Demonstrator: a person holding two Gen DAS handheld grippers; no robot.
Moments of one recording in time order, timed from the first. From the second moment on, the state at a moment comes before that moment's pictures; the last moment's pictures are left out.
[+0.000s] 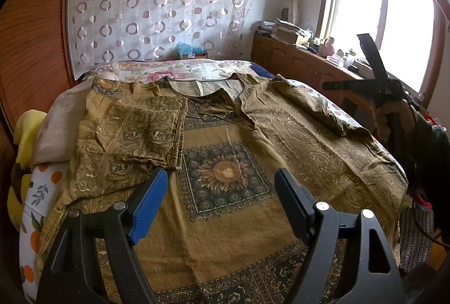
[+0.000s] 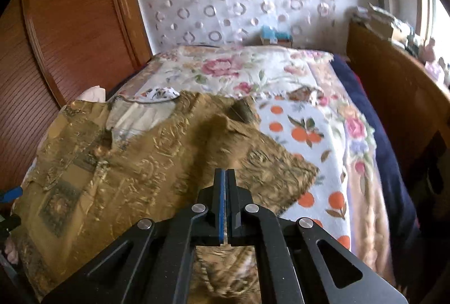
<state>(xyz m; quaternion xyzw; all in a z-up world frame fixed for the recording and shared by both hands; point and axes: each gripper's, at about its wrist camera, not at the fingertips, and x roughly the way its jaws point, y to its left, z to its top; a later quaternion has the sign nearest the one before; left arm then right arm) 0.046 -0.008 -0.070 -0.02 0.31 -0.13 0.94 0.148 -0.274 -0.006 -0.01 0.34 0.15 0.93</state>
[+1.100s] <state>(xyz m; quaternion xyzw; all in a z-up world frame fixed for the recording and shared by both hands) 0.044 -0.005 -0.068 -0.02 0.31 -0.13 0.94 0.154 -0.234 0.001 -0.09 0.31 0.14 0.93</state>
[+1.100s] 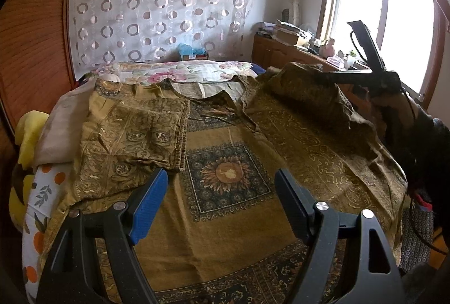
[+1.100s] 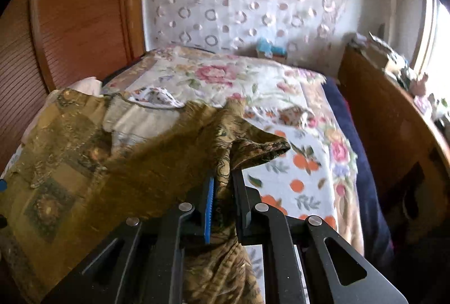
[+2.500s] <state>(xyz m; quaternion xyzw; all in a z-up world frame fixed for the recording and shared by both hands) 0.080 0.031 -0.062 -0.01 0.32 -0.10 0.94 0.195 -0.260 -0.082 -0.11 0.41 0.19 0.89</state>
